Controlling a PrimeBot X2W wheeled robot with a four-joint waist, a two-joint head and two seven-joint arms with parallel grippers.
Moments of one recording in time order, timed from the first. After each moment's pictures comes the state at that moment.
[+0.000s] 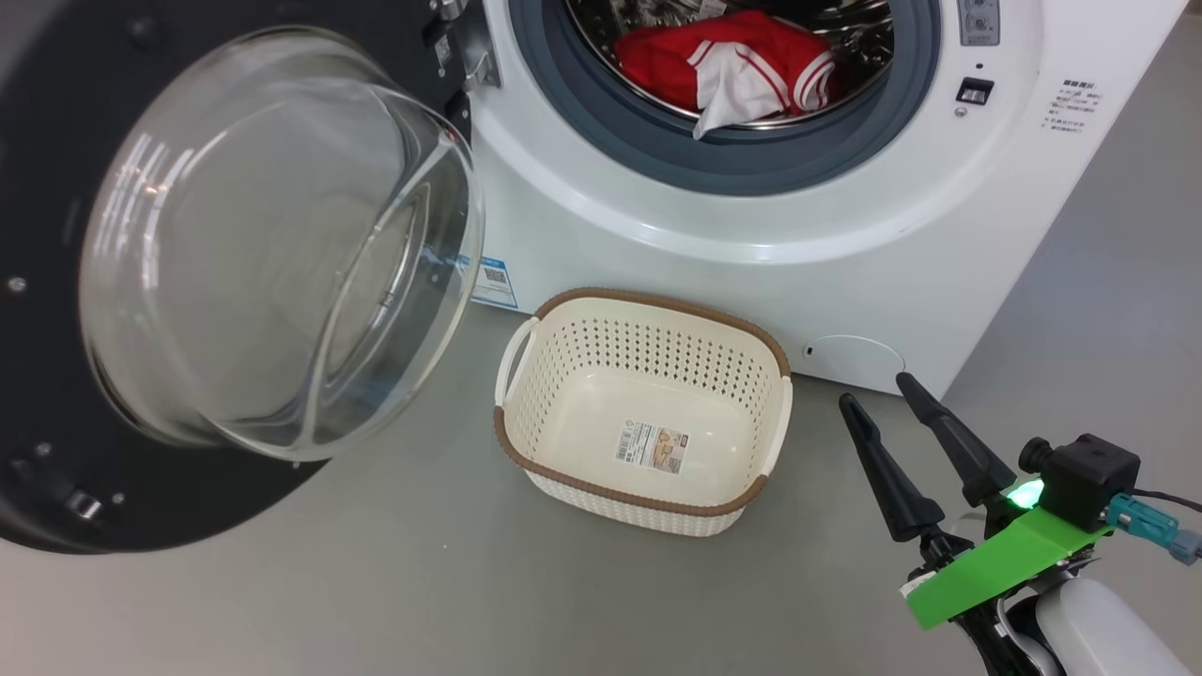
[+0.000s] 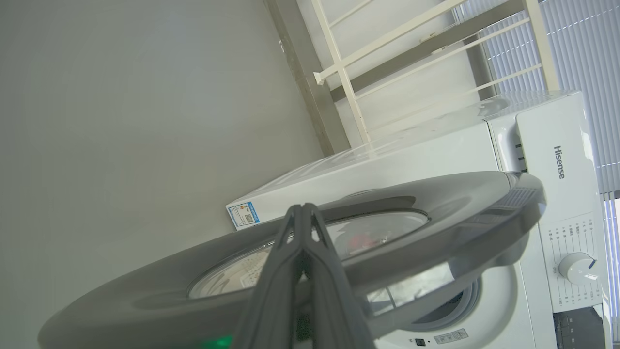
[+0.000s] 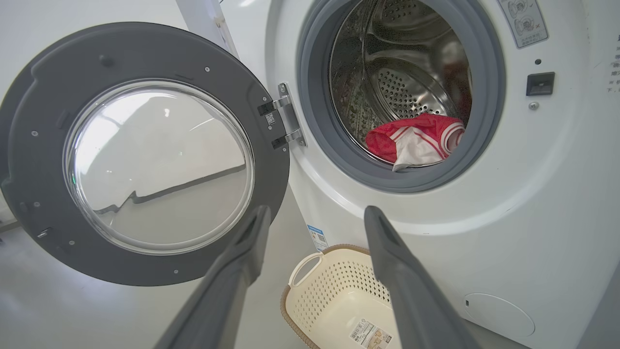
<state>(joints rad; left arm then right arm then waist) -0.69 0.41 0.42 0.49 -1.11 0.18 0.83 -0.23 -0.35 0.34 0.17 0.63 0.13 -0.26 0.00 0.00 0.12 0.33</state>
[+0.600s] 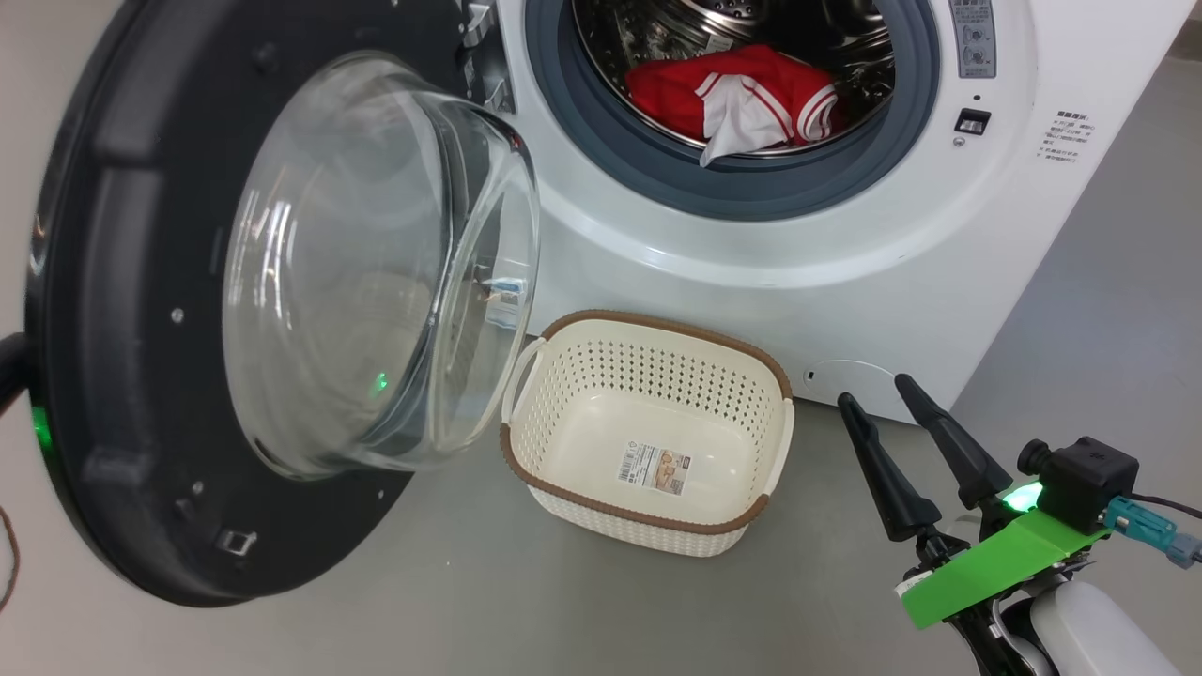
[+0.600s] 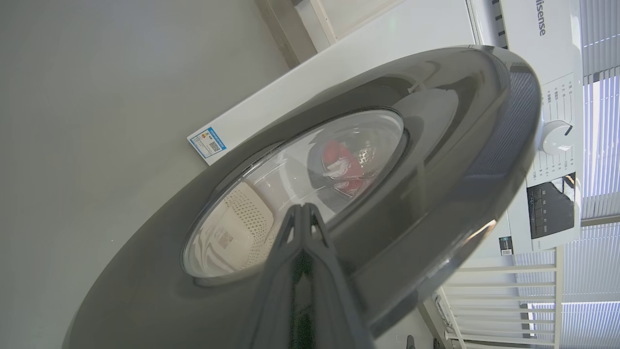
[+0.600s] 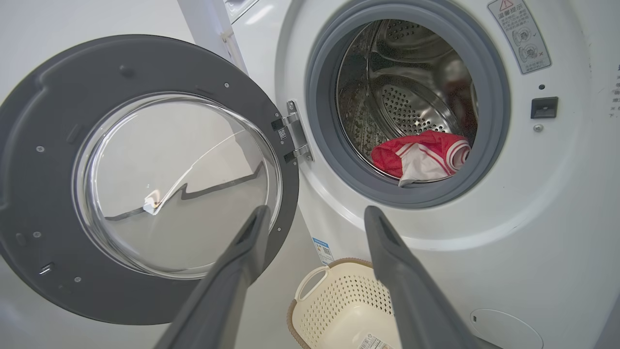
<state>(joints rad) -0.53 0.33 0.31 0.16 -1.17 0.23 1.05 -0.22 -0.32 0.32 0.17 0.63 0.13 -0.26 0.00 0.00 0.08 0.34</state>
